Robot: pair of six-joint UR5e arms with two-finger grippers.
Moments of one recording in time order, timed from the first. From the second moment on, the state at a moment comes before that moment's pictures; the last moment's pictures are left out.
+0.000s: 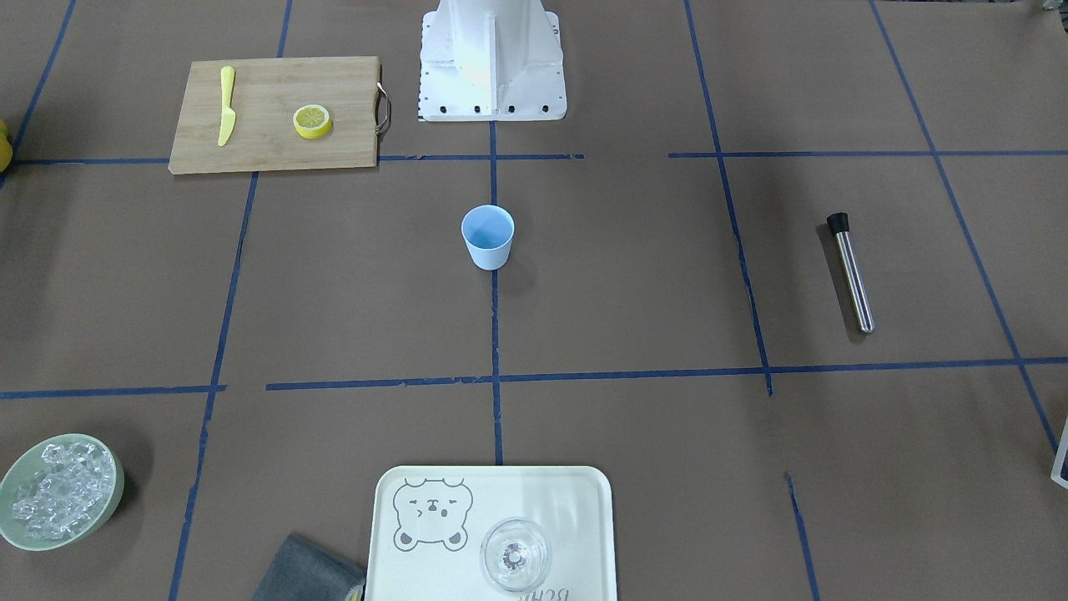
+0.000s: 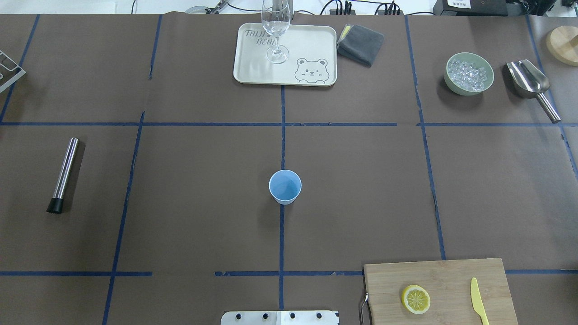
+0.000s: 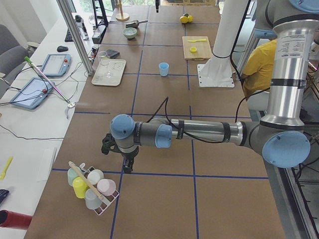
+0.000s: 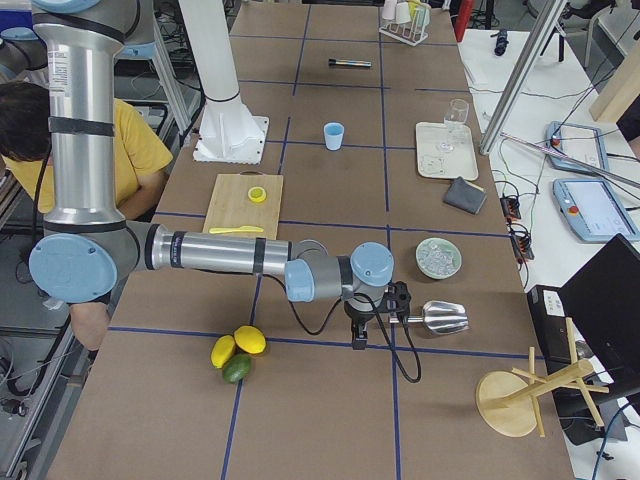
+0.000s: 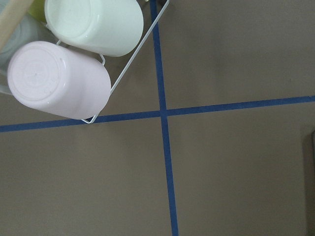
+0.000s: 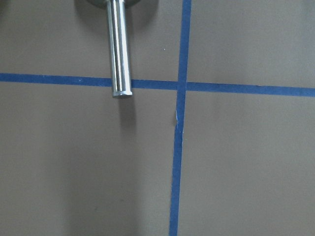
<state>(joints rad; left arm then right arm) -1.56 -1.61 -1.58 -1.60 -2.40 0.05 1.44 -1.61 1.54 -1.38 2.34 0.14</state>
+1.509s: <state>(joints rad) -1.56 -1.59 -1.60 -1.68 -2.40 0.05 1.23 -1.67 1.60 -0.99 2.45 0.29</state>
